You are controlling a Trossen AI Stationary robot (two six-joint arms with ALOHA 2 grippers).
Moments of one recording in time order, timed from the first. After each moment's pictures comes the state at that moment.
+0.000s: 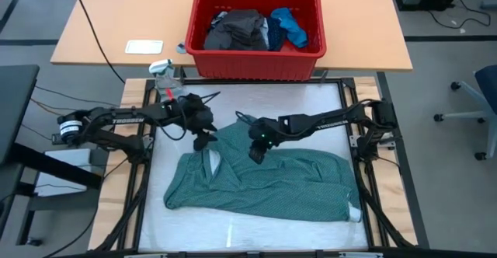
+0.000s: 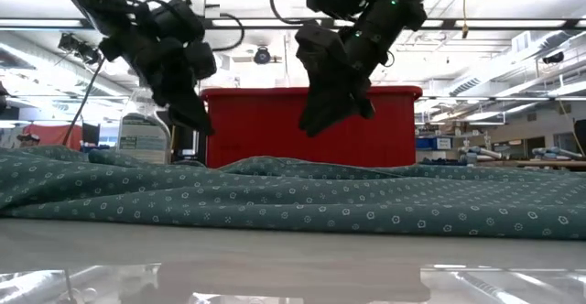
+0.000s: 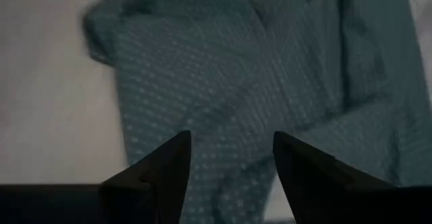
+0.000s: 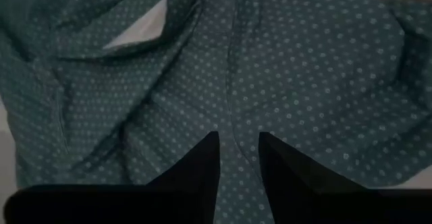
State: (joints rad) left arm 0.41 1.22 0.61 -0.21 0.40 0.05; right arm -0.04 1.79 1.21 -0.35 0.00 0.48
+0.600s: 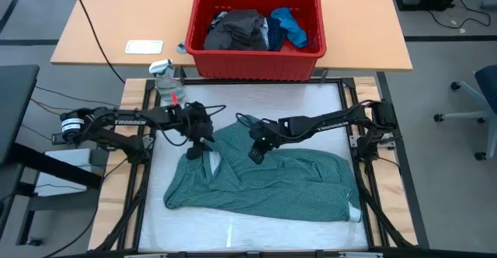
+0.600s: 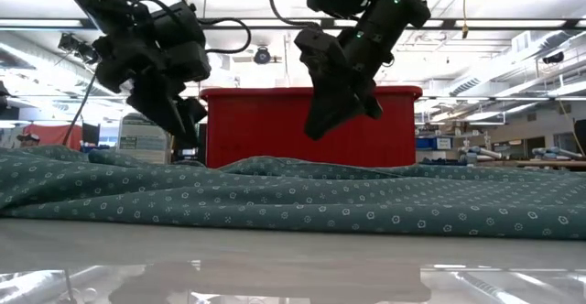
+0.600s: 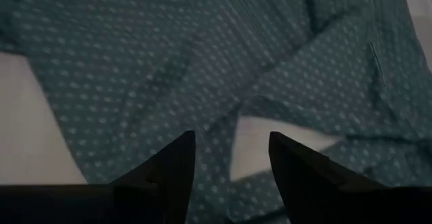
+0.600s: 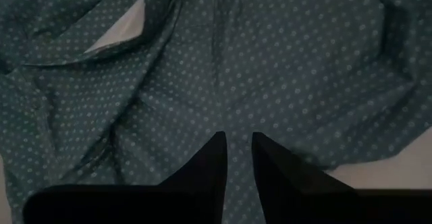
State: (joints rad) left arm 0.33 1.24 0.61 -0.33 0.42 0.28; right arm -0.01 1.79 1.21 -0.39 0.05 0.60
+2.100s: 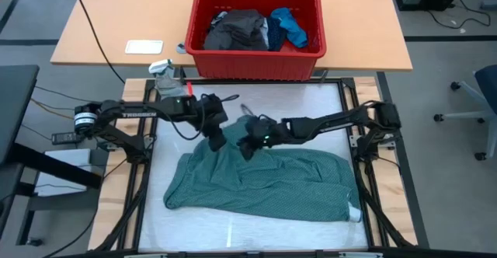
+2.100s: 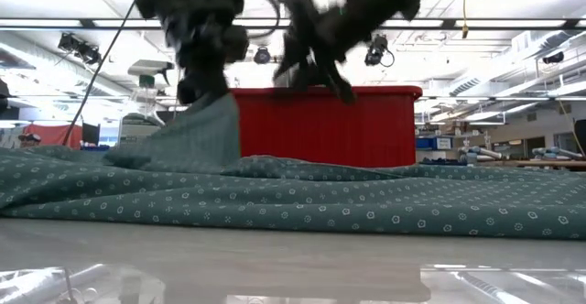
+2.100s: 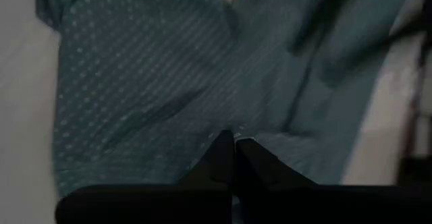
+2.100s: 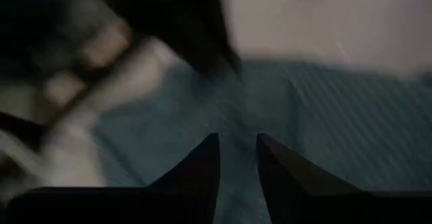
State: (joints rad) left arm 0.25 1.40 1.02 -0.59 0.30 -0.37; right arm 0.02 1.75 1.20 -0.06 0.11 0.73
